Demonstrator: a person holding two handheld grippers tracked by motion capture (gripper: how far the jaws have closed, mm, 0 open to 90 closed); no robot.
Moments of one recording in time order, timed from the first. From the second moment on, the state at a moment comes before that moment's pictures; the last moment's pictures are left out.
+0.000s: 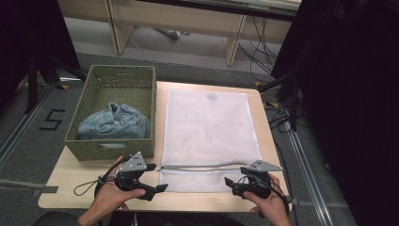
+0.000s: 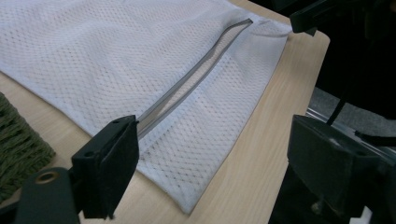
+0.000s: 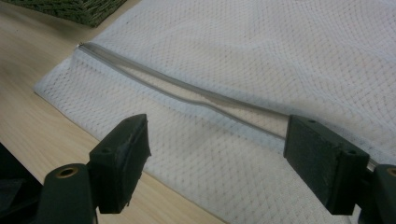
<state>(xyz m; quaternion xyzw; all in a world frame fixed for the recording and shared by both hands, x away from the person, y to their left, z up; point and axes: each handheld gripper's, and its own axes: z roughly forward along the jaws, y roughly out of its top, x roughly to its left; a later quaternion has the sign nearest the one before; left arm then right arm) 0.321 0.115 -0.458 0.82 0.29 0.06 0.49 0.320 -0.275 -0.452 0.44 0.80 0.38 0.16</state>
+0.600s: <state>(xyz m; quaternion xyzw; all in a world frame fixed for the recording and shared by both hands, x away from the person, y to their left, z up) 0.321 0.114 -0.456 0.83 0.28 0.06 0.48 0.320 -0.274 -0.452 0.45 0.79 0.39 0.15</state>
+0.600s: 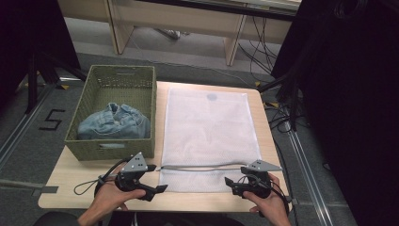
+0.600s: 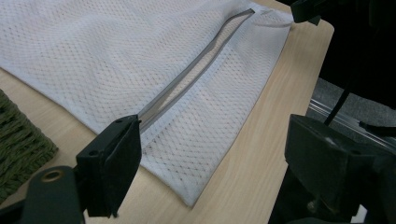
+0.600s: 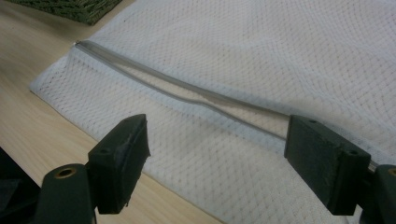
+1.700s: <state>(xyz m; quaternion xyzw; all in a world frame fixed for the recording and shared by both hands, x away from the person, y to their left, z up) 0.325 0.119 -0.455 0.83 0.29 0.08 0.47 0.413 -0.217 -0.497 0.34 0.88 0.27 0.19</state>
